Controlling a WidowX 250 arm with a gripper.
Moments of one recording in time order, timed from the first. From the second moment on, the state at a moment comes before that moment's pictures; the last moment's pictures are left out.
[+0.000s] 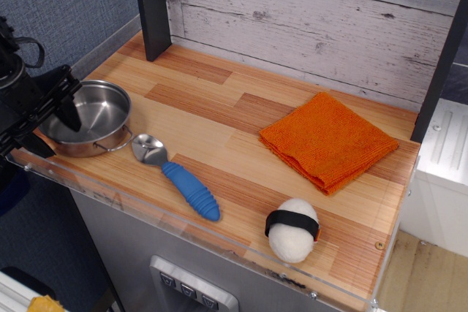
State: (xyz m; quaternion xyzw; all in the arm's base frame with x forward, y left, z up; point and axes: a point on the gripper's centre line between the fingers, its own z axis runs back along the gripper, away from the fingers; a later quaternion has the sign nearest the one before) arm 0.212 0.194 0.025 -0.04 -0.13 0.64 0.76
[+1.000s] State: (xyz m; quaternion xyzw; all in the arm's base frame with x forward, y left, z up) arm 0.217 0.177 0.115 -0.09 -0.18 0.62 0.76
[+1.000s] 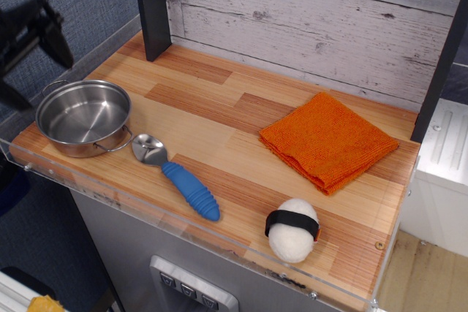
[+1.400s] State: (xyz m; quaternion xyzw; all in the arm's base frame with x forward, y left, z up) arm 0.241 0.161 0.160 -0.10 -0.20 0.59 0.78
